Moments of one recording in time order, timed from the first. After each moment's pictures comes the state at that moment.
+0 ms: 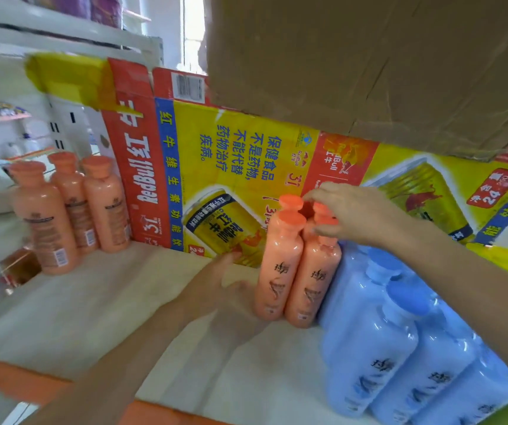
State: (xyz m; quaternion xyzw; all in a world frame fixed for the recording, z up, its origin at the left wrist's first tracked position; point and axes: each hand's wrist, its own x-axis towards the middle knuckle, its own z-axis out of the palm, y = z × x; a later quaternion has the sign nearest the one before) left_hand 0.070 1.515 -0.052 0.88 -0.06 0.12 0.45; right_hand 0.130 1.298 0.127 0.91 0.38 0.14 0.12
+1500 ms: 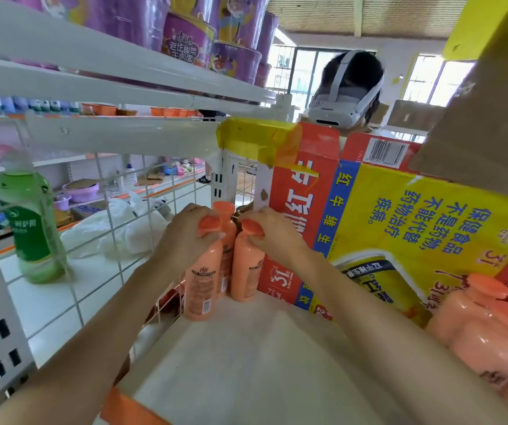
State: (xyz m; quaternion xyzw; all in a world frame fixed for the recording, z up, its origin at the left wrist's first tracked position) left_hand 0.016 1.807 0.048 0.88 0.11 0.36 0.29; right_hand 0.131 1.669 0.067 0.85 0.49 0.10 -0.19
